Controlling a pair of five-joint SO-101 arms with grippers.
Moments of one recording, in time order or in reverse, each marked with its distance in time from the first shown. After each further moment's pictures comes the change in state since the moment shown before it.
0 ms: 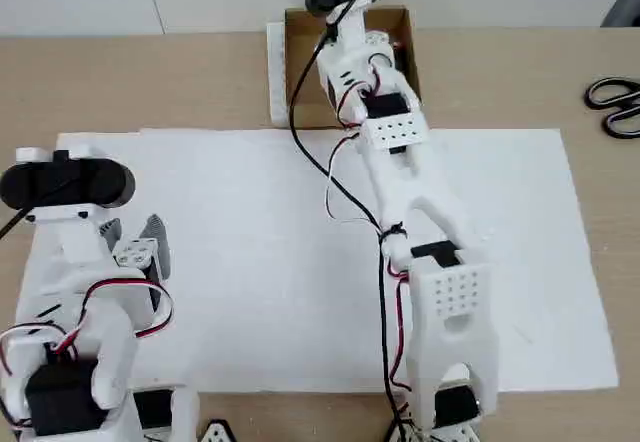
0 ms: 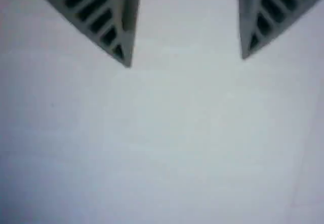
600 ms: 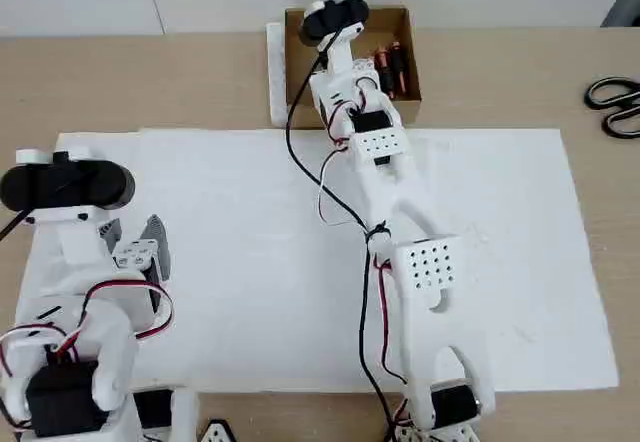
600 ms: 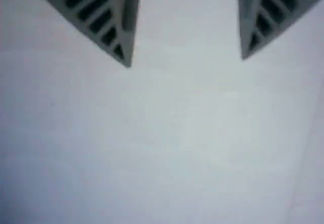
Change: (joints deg) left arm 0.0 -0.5 0.4 0.0 0.0; right arm -0.7 20.0 -16.3 0.0 0.2
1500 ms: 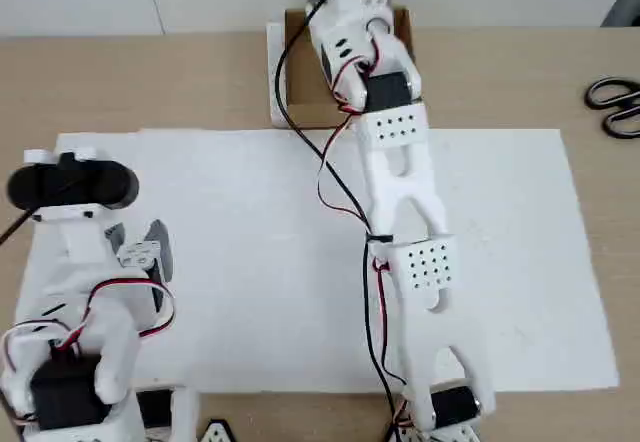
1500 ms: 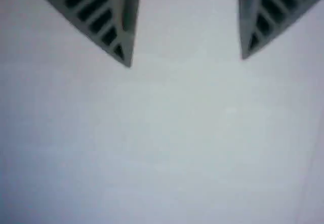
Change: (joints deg) left arm 0.0 0.0 2.1 -0.1 0.0; right arm -0.2 0.3 -41.5 27.0 0.2
